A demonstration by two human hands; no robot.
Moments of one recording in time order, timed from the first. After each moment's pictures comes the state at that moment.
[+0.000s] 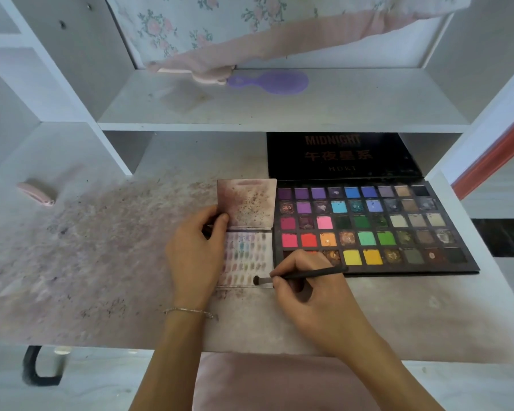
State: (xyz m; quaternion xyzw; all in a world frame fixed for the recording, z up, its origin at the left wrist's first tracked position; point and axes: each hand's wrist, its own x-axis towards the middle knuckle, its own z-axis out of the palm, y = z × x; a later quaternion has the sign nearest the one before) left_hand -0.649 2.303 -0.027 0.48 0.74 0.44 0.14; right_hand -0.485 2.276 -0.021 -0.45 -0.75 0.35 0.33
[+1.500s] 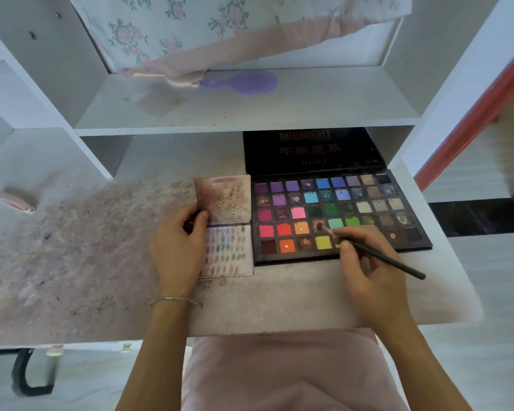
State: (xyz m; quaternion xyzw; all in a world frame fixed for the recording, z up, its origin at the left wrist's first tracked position) left_hand -0.649 2.301 -0.026 0.48 0.75 0.43 0.16; right_hand -0.418 2.274 -0.020 -0.48 -0.64 0.28 0.53
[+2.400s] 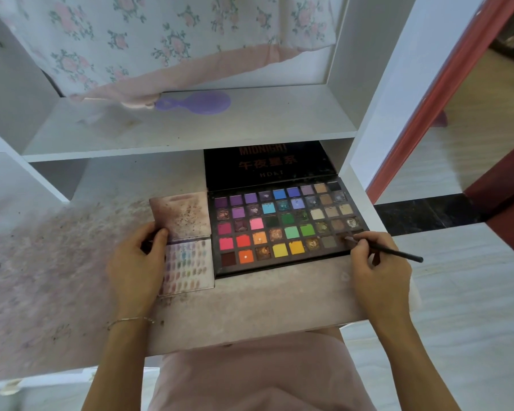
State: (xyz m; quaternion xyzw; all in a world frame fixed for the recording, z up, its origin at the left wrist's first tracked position) left_hand -0.648 2.298 -0.024 0.51 0.75 0.41 0.14; right_hand -0.357 2.275 -0.029 -0.69 -0.50 0.18 0.49
